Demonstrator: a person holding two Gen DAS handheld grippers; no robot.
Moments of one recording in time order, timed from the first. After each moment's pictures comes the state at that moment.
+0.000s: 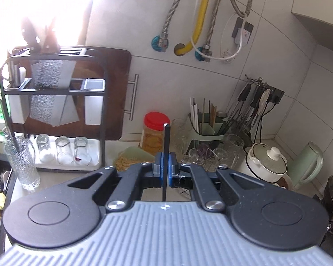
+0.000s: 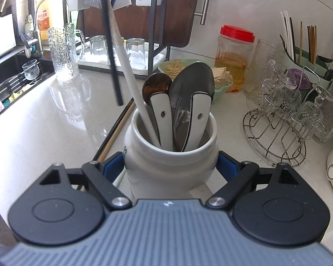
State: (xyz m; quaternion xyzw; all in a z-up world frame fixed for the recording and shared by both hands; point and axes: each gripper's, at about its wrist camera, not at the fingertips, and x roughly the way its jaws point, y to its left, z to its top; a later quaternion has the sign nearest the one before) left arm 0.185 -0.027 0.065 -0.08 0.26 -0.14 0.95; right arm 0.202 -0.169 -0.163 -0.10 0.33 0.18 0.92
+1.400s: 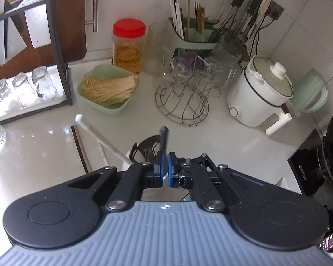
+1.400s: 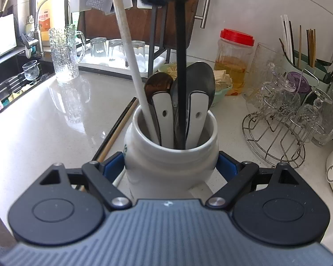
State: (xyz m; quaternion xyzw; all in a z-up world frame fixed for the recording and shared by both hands) left arm 0.249 -0.090 -0.029 -0.02 0.48 -0.19 0.86; right arm 0.197 -0.166 -0.165 -0.10 0.32 0.17 0.93
